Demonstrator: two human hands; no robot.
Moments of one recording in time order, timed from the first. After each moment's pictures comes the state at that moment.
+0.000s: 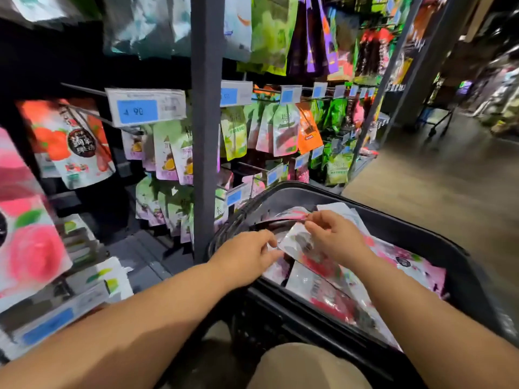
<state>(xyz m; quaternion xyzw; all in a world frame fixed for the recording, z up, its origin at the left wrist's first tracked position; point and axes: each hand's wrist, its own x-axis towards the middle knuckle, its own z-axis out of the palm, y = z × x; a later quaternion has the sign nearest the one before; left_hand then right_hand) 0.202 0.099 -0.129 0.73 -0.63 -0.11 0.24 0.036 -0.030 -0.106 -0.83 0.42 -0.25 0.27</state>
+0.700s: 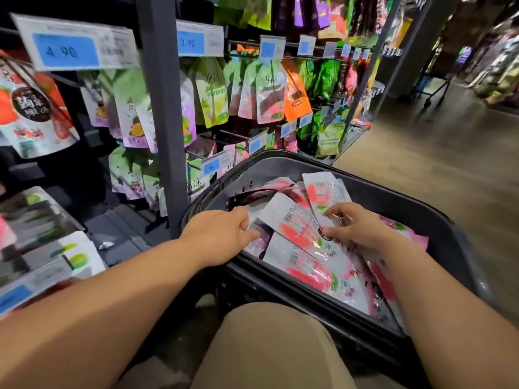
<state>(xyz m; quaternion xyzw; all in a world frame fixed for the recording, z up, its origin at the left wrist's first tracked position) 0.198 0.088 -0.143 0.78 -0.62 -0.06 0.11 -0.049 -0.089 -0.131 -0.82 0.48 -0.09 0.30</state>
